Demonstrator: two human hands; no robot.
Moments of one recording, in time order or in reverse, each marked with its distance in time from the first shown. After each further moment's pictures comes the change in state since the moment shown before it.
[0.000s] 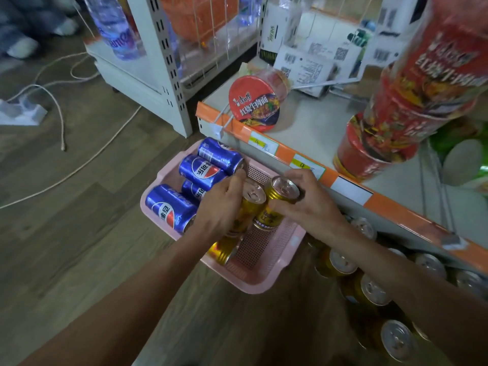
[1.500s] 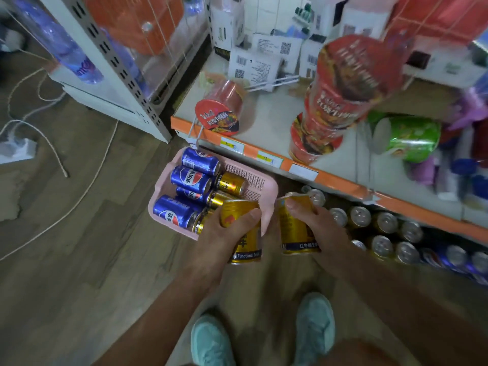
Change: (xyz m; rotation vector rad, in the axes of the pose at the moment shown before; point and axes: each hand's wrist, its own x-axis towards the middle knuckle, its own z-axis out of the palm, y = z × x) left_hand -0.127 0.137 -0.033 -0.459 -0.298 -0.336; right_hand -0.115 -0.136 -0.089 0.749 0.028 0.666
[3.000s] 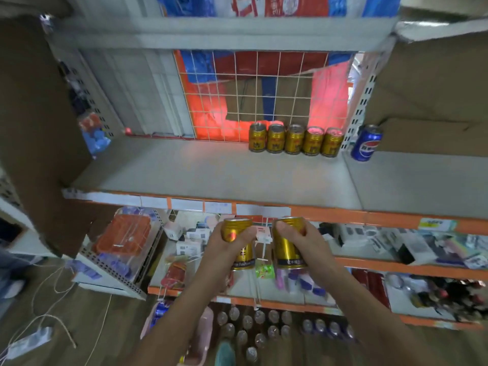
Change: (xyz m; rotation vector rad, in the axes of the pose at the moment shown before) left_hand -0.361 0.487 0.363 0.236 -0.197 0.386; right_hand -0.504 -0.477 -0.123 -0.033 0.336 -0.495
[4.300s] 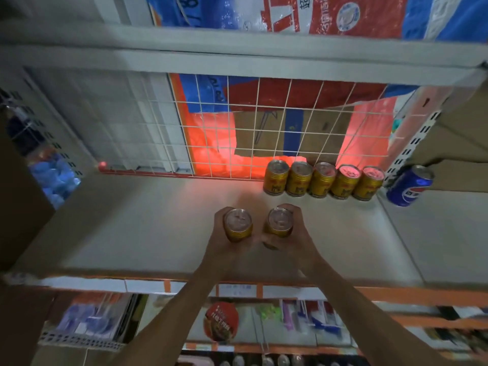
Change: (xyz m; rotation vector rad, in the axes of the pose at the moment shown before) left_hand 0.270 0.010 -0.065 0.226 -0.046 0.295; right_hand 0.251 -0.021 0.065 -0.207 0.077 -0.282
